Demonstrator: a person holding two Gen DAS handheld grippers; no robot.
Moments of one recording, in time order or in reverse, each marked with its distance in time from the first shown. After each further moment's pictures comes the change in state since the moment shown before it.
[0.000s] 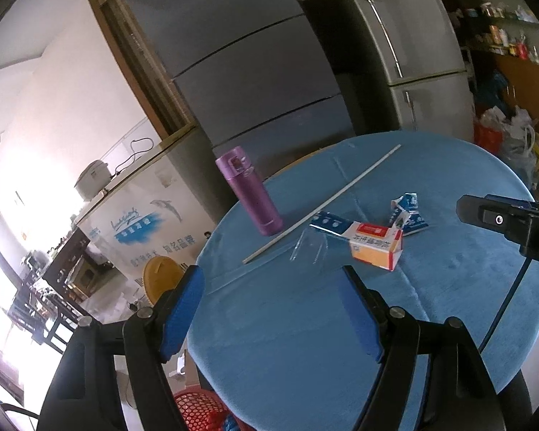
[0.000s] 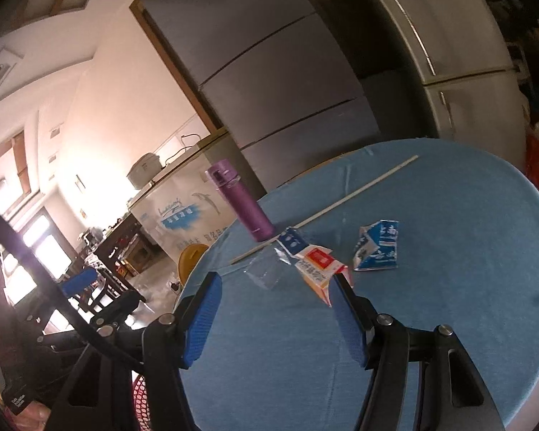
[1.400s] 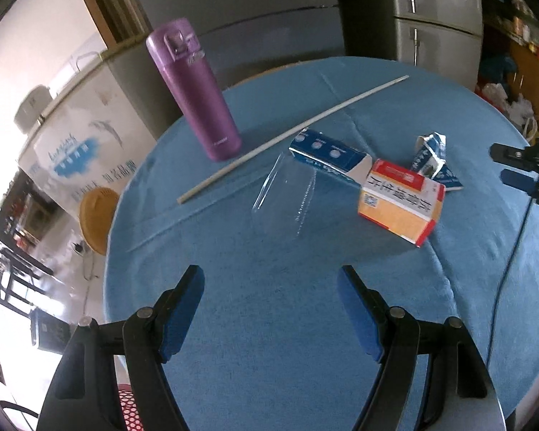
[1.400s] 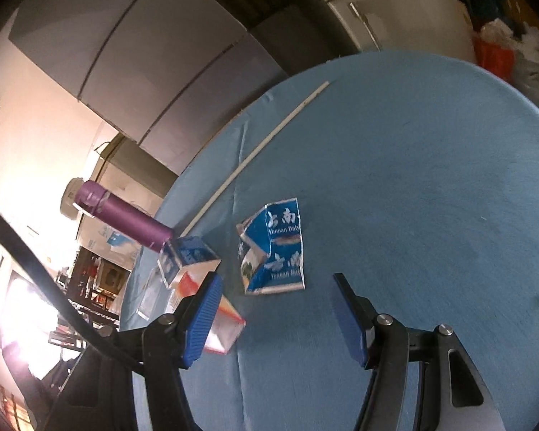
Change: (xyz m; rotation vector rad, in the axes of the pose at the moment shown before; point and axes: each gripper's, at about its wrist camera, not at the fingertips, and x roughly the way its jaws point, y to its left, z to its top) left arm 0.181 -0.002 -0.020 -0.096 0.341 -0.219; right arm 0.136 -0.153 0.026 0.314 0.186 -0.165
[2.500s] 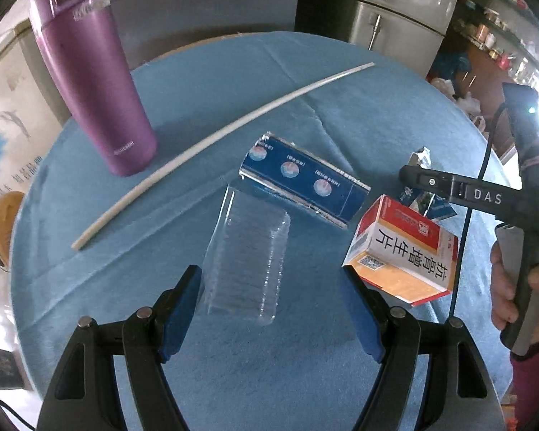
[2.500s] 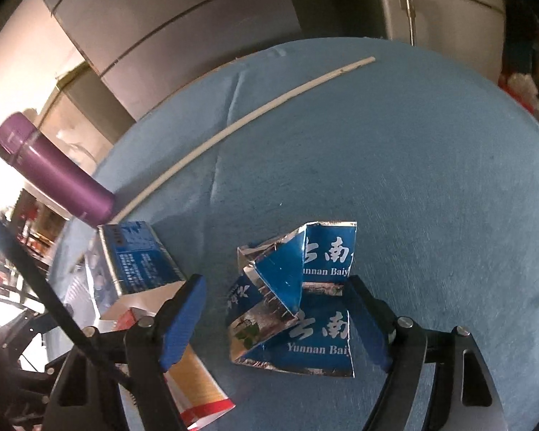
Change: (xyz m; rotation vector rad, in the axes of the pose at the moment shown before) left arm 0.111 0.010 0.061 0.041 0.108 -0.367; right arm 0.120 0.065 0.022 -0.213 0.133 -0.268
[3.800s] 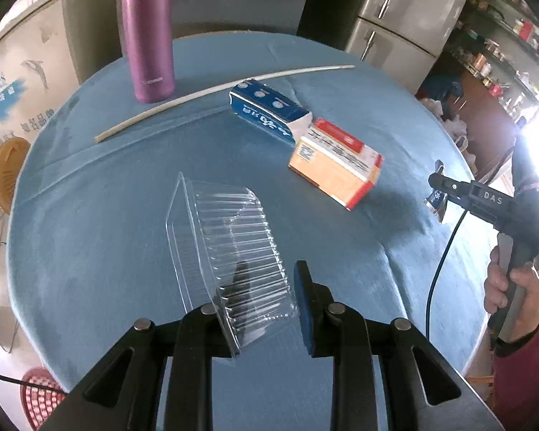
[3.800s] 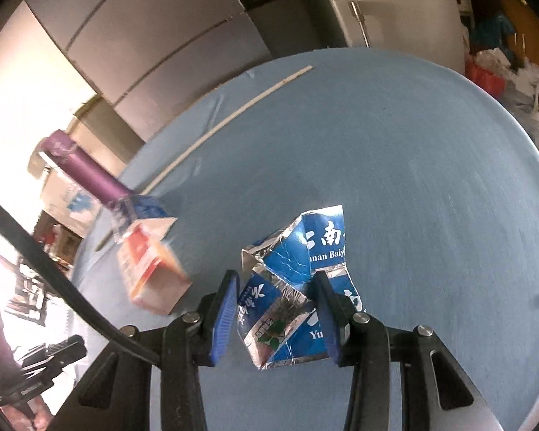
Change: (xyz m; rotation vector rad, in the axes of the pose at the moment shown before) left arm -0.085 -0.027 -0.120 -0.125 -0.055 -0.053; right arm -0.101 -0.076 -0.093 0.088 -0.096 0.099
